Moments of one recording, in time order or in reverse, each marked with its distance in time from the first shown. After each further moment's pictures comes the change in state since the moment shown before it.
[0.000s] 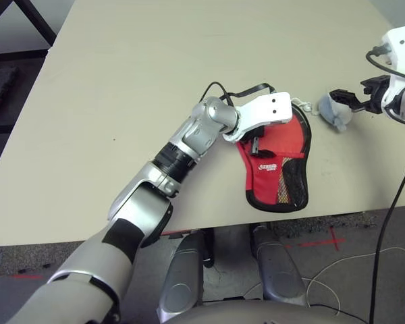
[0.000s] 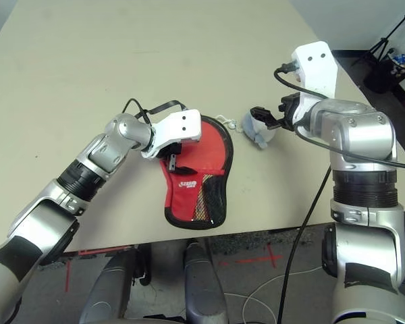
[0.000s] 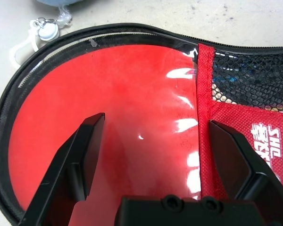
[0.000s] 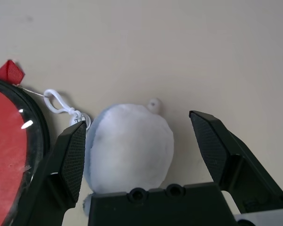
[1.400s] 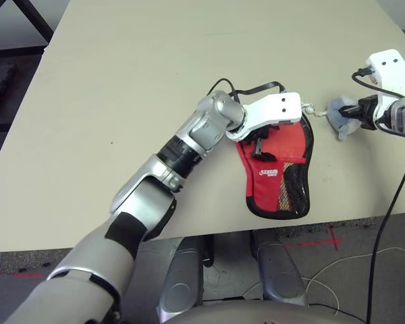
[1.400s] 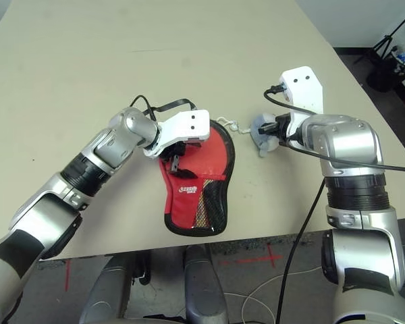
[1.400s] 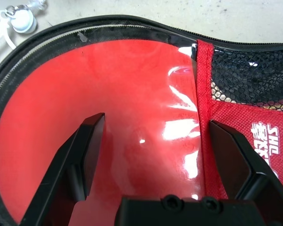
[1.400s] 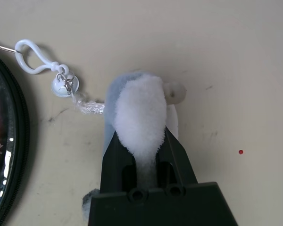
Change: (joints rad) left arm -0.100 -0.033 -0.051 0.090 0.007 0.069 -0.090; right arm 0.050 -0.012 0.040 0.004 -0.019 0.111 0.023
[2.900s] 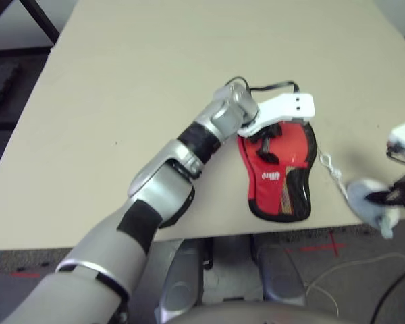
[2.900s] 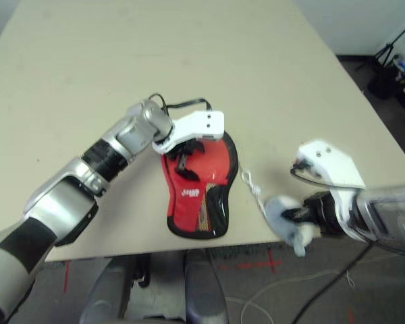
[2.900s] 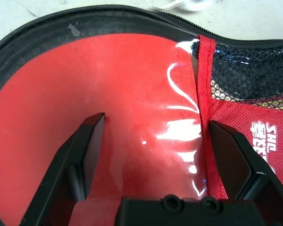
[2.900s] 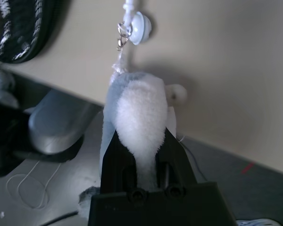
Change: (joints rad) left arm -0.111 -0.103 -0.022 0.251 0.046 -0.053 -0.065; right arm 0.940 -0.451 -0.522 -0.782 0.632 0.400 0.237
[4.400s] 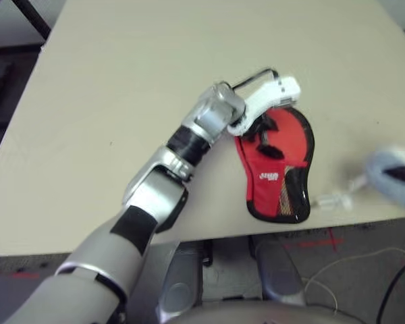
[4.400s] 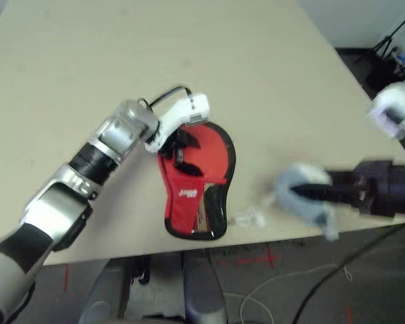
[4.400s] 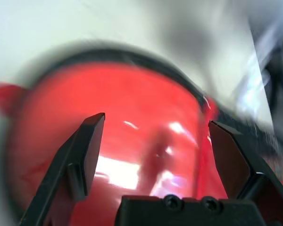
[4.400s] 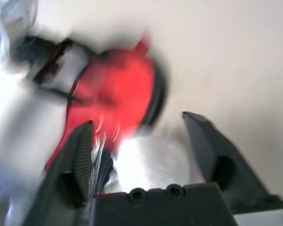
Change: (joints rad) left arm 0.007 0.078 0.360 -0.230 -0.232 0.371 0.133; right arm -0.771 0.160 -0.042 0.512 0.087 -0.023 -0.099
